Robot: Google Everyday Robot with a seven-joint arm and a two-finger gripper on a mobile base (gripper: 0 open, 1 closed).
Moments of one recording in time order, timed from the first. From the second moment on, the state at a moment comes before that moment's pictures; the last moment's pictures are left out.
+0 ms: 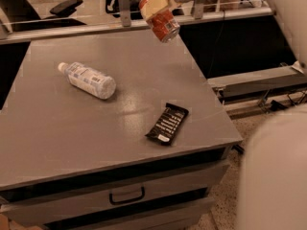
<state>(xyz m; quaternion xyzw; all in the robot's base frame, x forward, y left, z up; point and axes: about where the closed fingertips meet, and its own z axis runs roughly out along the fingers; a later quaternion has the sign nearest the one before) 0.713 -0.021 1.013 -0.35 0.85 0.19 0.34</state>
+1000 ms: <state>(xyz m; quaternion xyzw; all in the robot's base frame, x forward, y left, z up) 0.684 -0.014 1.008 -0.40 0.77 0.25 0.44</state>
